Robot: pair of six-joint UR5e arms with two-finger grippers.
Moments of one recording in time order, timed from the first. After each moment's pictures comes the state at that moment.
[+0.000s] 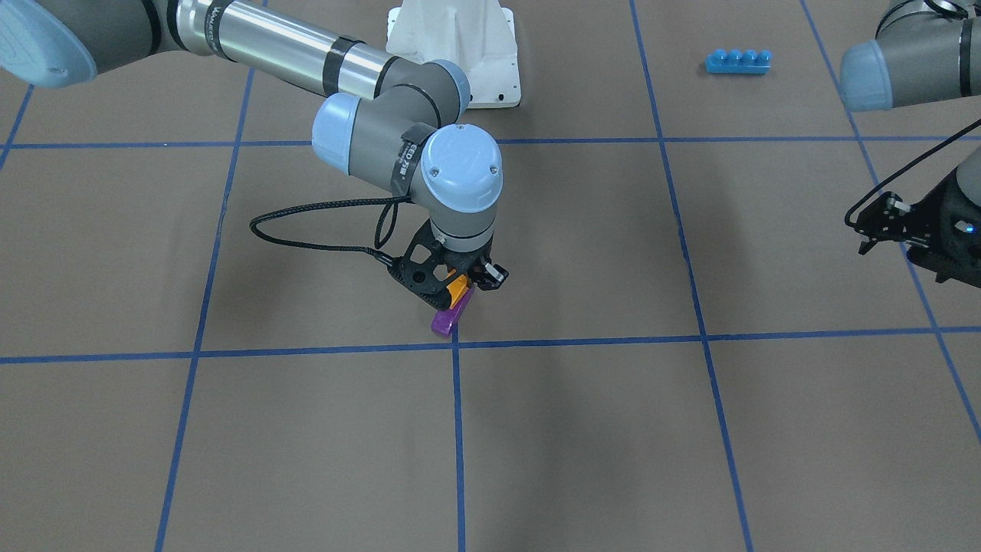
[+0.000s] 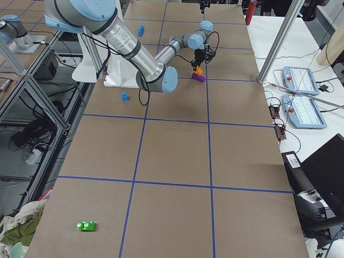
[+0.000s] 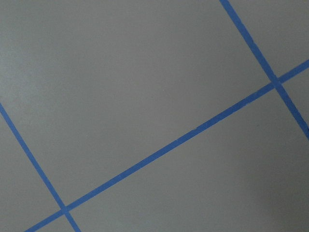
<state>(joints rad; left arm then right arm) -1.21 -1.88 -1.76 -1.36 -2.14 0.11 0.62 -0.53 1.19 -1.61 2.06 1.76</state>
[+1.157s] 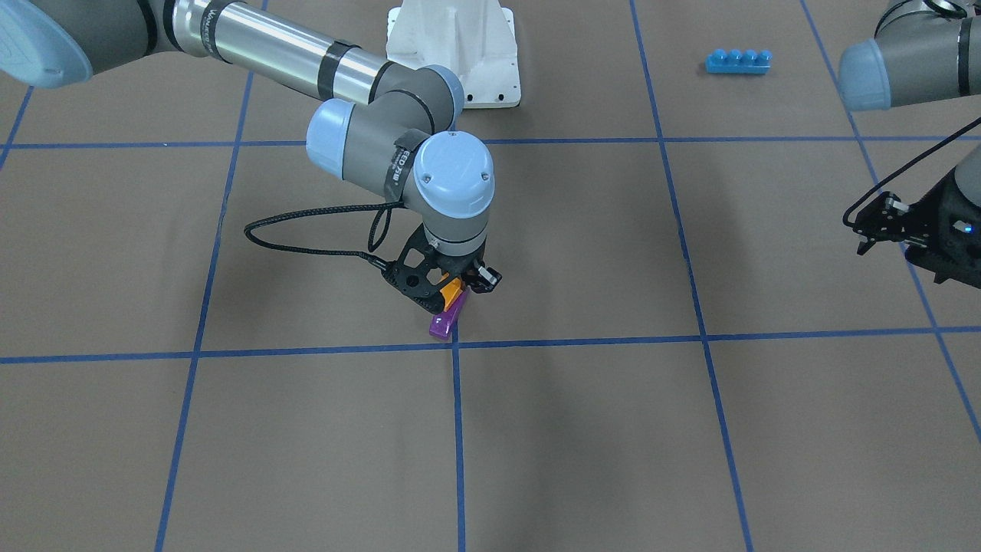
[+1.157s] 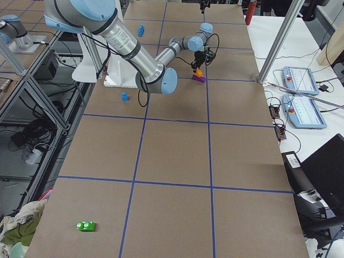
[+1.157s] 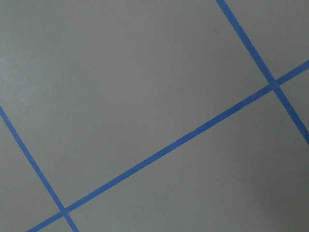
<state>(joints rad) -1.21 -1.88 -1.76 -1.36 -2.14 0.10 0.62 -0.55 1.19 -1.58 2.06 1.75</state>
